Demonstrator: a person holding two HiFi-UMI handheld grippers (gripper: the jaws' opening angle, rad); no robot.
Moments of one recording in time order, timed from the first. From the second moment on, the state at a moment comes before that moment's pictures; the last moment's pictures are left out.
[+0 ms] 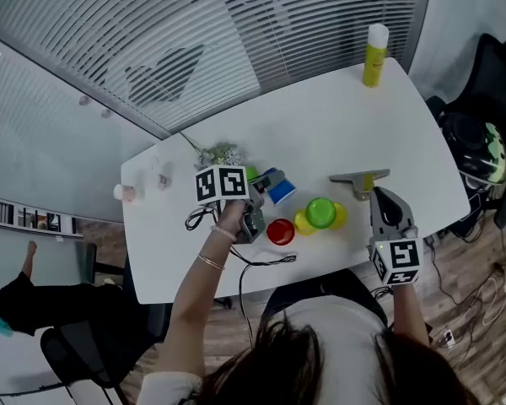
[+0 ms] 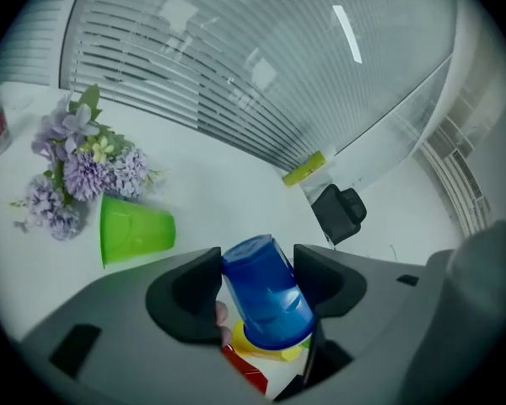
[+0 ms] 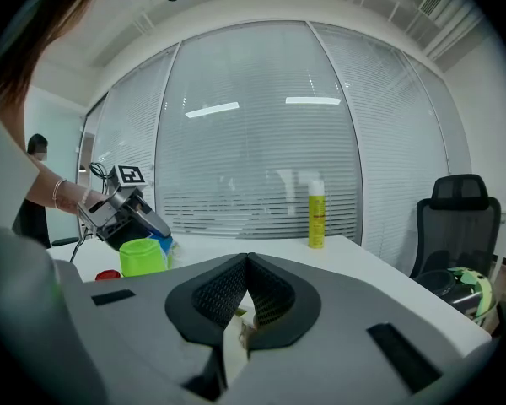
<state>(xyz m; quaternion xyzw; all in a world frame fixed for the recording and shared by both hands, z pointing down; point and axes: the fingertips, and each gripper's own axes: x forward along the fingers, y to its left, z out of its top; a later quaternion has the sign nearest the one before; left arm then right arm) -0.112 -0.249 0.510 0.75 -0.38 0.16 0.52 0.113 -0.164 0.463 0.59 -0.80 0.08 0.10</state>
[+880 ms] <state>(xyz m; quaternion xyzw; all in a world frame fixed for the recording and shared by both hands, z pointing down) -0.124 -0.188 0.445 0.81 -0.50 0.14 0.28 0.105 -0.132 0.445 0.55 -0.83 0.05 0.10</state>
